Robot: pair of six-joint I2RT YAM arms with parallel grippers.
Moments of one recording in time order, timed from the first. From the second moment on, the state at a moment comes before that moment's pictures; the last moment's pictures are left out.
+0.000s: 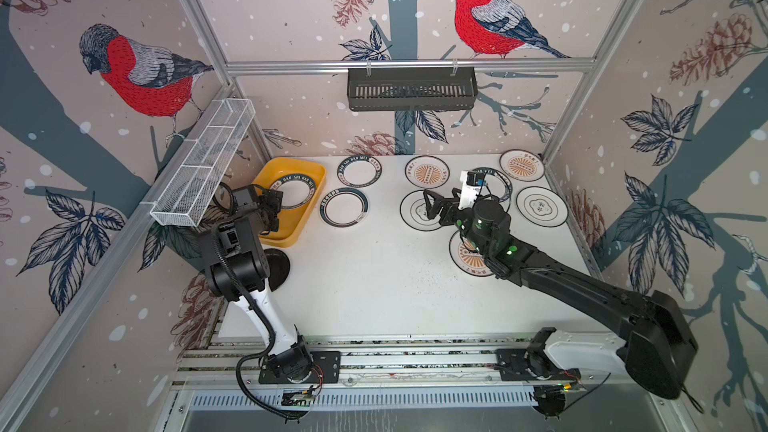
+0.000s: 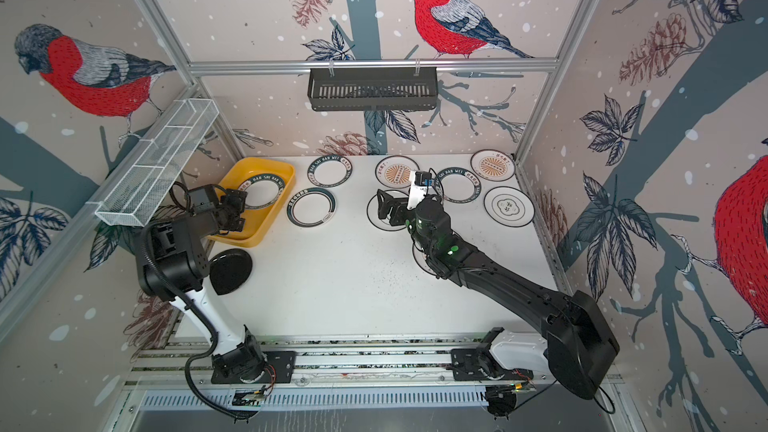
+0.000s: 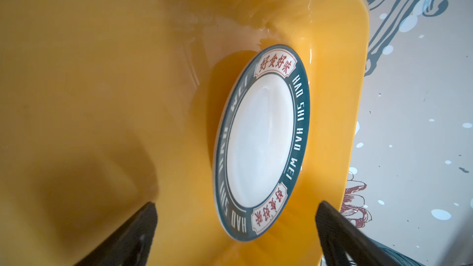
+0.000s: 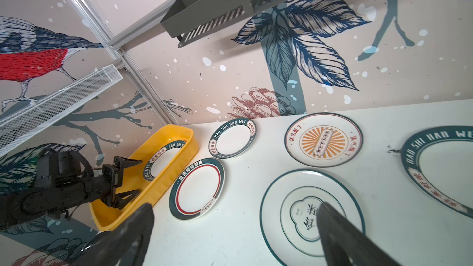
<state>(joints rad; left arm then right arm) 0.42 1.91 1.13 0.04 0.32 -1.09 0.75 1.23 0.81 0.32 0.24 0.43</state>
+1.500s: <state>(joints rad) 0.15 1.12 0.56 0.19 0.55 -0.96 0.70 1.37 0.94 0.29 0.15 0.44</state>
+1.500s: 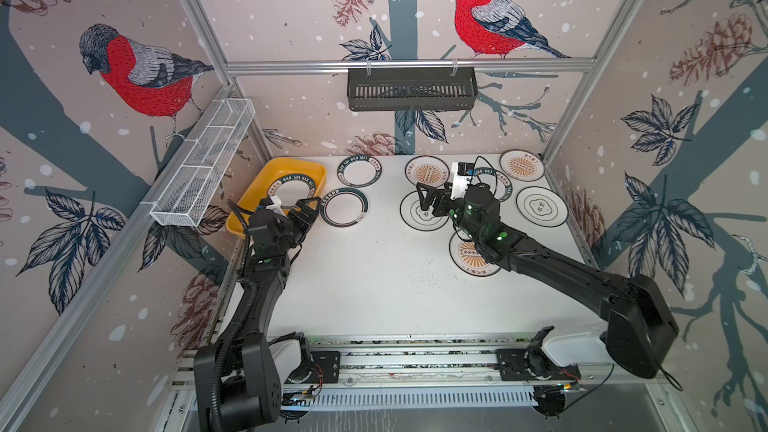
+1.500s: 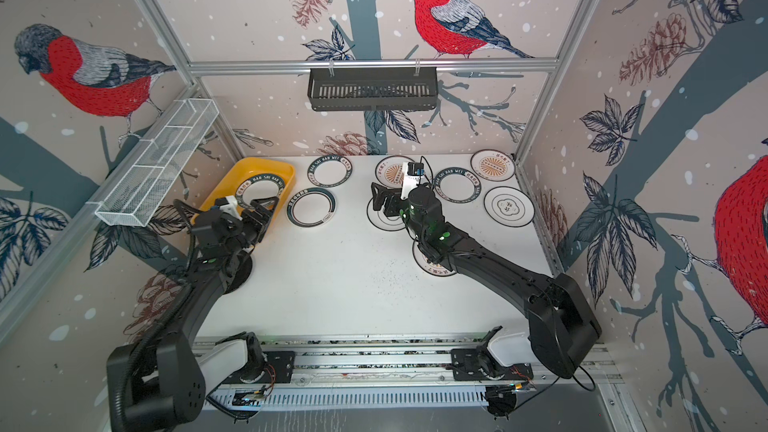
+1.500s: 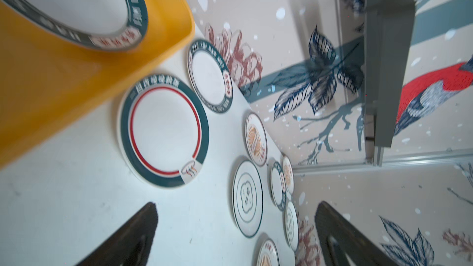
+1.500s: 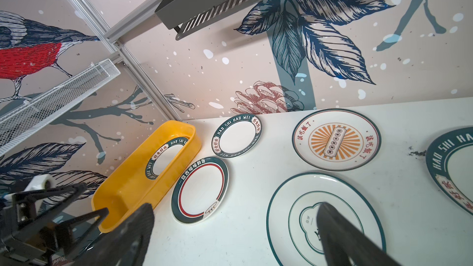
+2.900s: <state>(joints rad) -0.08 1.73 0.61 0.51 0.29 -1.26 0.68 1.29 0.88 0.35 0.11 0.40</state>
